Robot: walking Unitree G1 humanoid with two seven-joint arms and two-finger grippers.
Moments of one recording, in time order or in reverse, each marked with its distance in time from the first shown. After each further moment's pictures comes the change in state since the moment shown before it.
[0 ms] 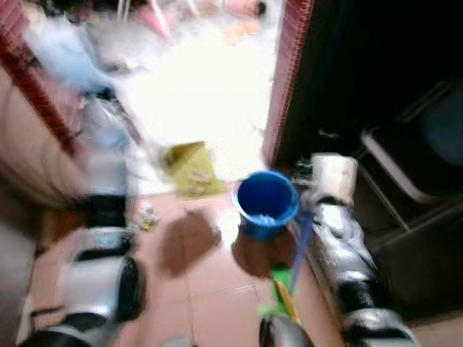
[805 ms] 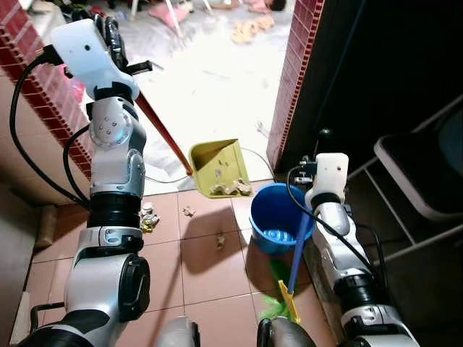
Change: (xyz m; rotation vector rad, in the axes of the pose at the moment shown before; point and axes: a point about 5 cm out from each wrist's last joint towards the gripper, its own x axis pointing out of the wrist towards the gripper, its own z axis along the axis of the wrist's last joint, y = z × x) left arm 0.003 0.005 0.002 -0.047 0.008 0.008; right arm 0.001 0.010 0.005 -0.015 -0.021 0.035
